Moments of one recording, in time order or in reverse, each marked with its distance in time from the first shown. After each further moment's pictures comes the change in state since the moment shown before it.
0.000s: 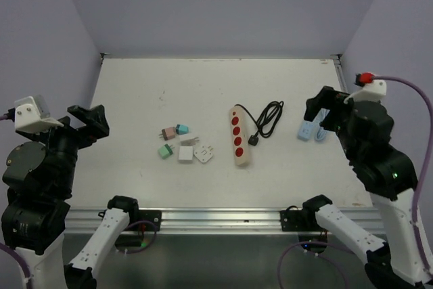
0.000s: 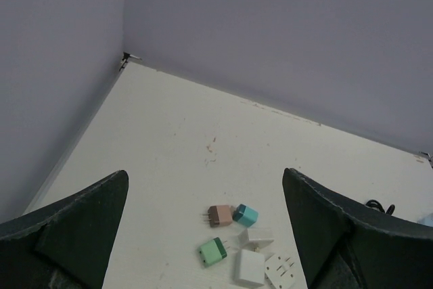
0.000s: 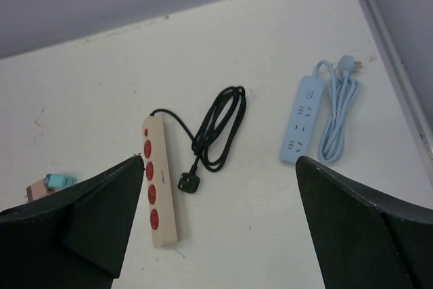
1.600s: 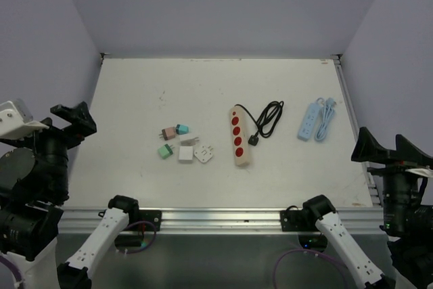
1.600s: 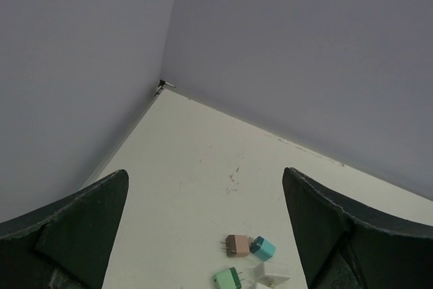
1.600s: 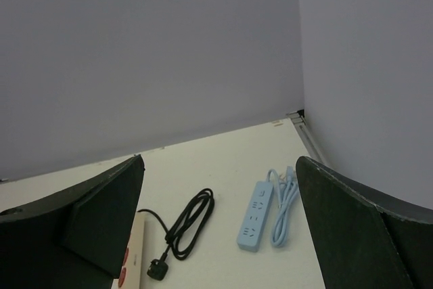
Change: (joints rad) left arm -0.065 0.013 0.075 0.014 -0.225 0.023; right arm 0.000 -0.599 -0.124 0.199 0.117 -0.302
